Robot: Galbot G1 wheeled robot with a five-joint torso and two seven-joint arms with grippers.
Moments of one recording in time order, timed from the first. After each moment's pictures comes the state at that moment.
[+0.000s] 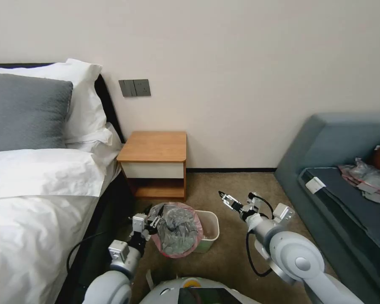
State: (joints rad) left arm 1.81 -1.21 -0.40 -2.35 -0.29 0.20 -0.13; right arm -1.42 0.91 0.37 2.46 1.48 -0.28 0.81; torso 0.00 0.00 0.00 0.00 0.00
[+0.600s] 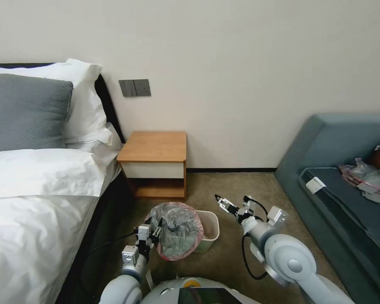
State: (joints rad) left arm 1.78 -1.25 -0.33 -2.21 -0.25 0.22 -0.24; right arm -1.43 0.91 0.31 2.44 1.43 -0.28 0.78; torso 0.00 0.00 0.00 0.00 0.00
